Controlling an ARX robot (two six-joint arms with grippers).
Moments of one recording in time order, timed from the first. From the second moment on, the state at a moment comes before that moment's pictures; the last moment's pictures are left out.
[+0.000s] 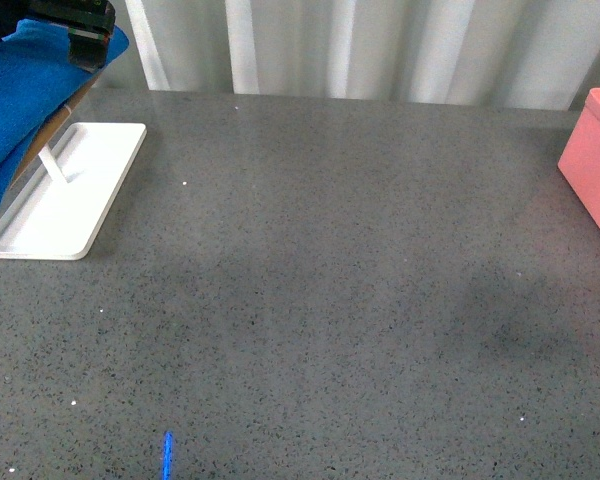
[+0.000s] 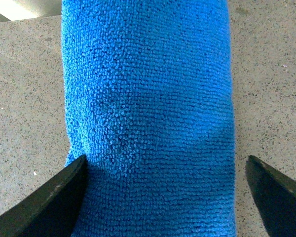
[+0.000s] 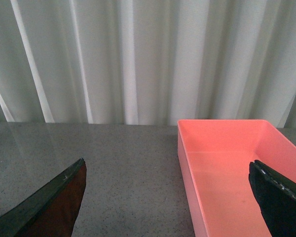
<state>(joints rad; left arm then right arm) 0.02 2.17 1.64 -0.26 -0.22 0.15 0.00 0.00 0.02 0.00 0.00 -0.01</state>
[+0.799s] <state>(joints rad) 0.04 2.11 1.62 -0.25 -0.20 0.16 0.00 0.00 0.02 0.00 0.00 -0.01</state>
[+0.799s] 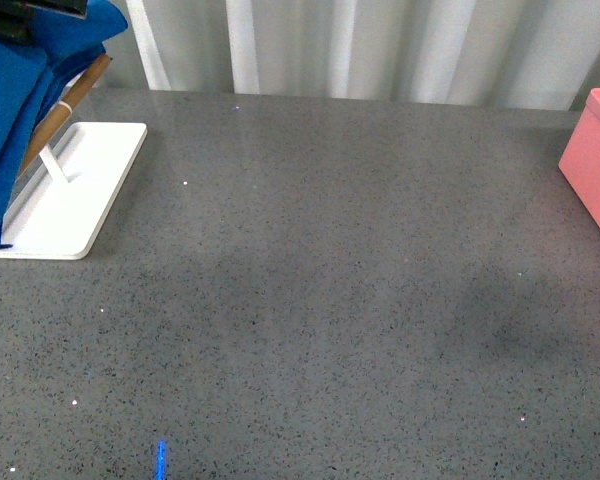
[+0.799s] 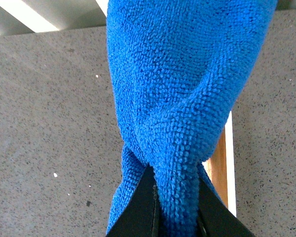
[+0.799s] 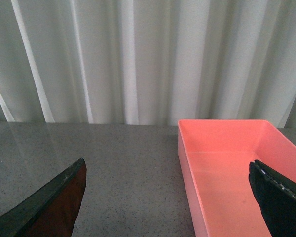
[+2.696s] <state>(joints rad) -0.59 1.90 1.47 0.18 0.11 -0.38 -0.07 1.08 0.31 0.65 -0.49 -0.02</state>
